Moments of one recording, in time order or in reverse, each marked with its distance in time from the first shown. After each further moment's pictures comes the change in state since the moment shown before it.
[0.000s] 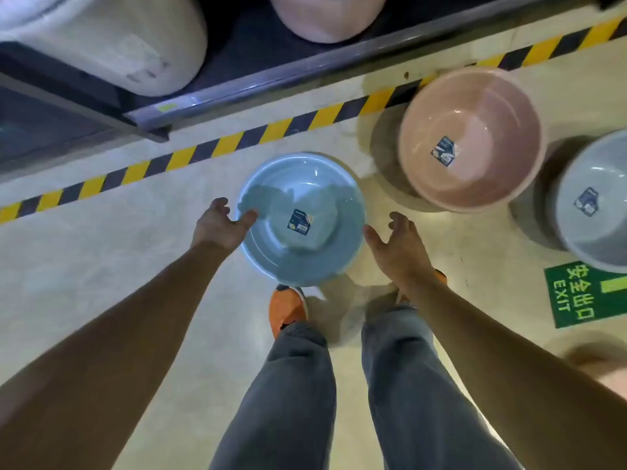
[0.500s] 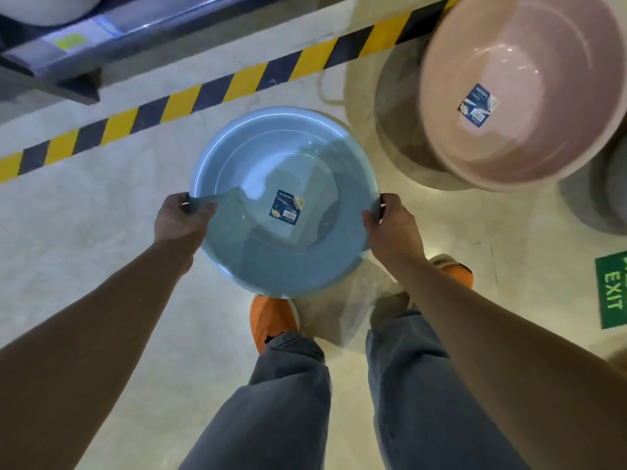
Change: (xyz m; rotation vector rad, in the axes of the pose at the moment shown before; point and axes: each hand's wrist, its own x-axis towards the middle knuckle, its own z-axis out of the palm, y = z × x) left_hand 0.101 -0.063 0.074 -0.343 0.160 -0.151; right_hand 0.098 0.049 0.083 0.087 0.025 0.028
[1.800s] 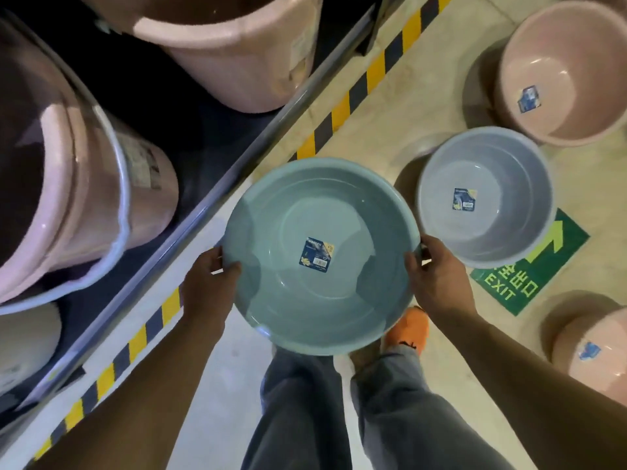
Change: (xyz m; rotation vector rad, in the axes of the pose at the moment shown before) left_hand -0.156 0.362 0.159 0.316 -0.261 0.467; right_hand 0.001 0.061 -0.328 0.399 0.440 0.283
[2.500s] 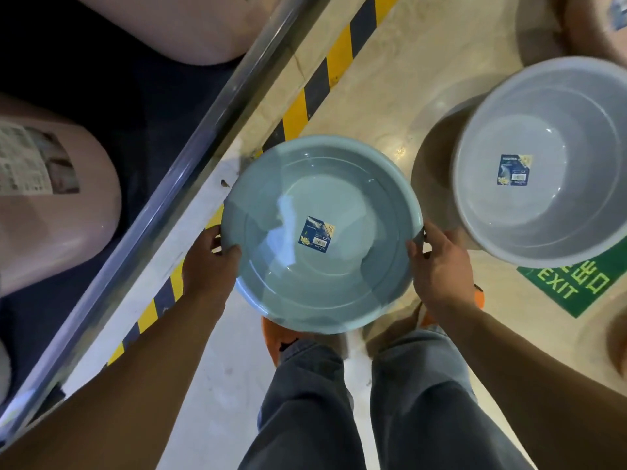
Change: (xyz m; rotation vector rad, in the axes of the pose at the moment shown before) left_hand 0.104 -0.023 0.090 0.170 -0.030 0.005; right_hand 0.092 0.070 0.094 0.004 -0.024 0.094
